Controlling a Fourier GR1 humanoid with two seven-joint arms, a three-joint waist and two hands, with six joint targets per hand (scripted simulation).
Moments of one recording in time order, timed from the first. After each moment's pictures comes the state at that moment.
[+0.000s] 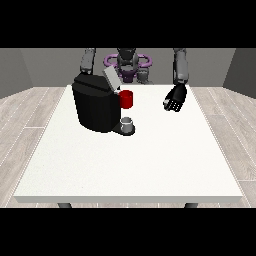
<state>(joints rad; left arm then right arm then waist) -0.53 0.43 -0.12 -0.73 -0.87 -0.04 -0.26 -0.24 -0.02 0.00 -1.26 0.13 -0.14 -0.05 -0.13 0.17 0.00</state>
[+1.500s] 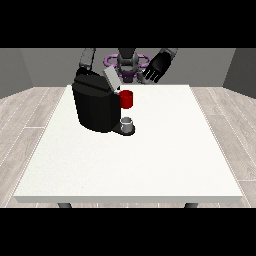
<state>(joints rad) -0.89 0.33 0.02 -0.81 -0.75 -0.42 -0.13 -0.28 -0.02 0.01 -1.15 0.18 -0.18 -0.05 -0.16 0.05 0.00</state>
